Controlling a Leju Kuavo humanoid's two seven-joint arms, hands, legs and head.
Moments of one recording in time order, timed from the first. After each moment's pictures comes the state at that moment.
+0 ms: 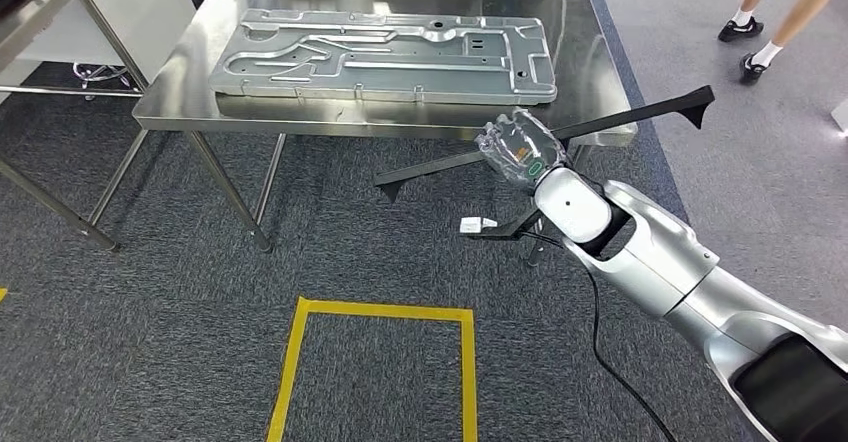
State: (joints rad) left arm -0.09 -0.07 1.28 -0.23 -1.06 -0.03 -0.30; right arm -1.00 -0.35 1.10 -1.15 1.57 0.02 0.11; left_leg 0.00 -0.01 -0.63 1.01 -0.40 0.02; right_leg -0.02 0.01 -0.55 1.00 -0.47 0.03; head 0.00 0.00
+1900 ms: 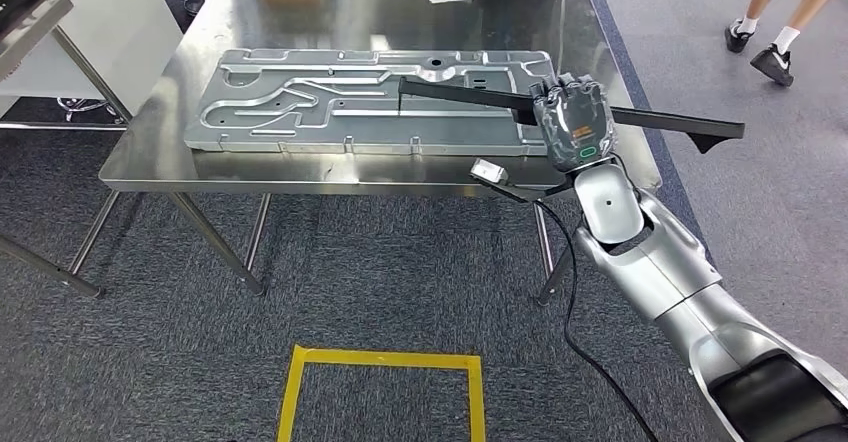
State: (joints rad) left arm -0.12 -0.08 1.26 -0.23 -1.08 -0.03 -0.31; right arm -0.87 -0.29 0.77 -1.03 1.57 -0.42 0.33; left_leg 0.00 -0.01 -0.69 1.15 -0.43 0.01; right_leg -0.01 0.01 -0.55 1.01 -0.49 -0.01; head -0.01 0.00
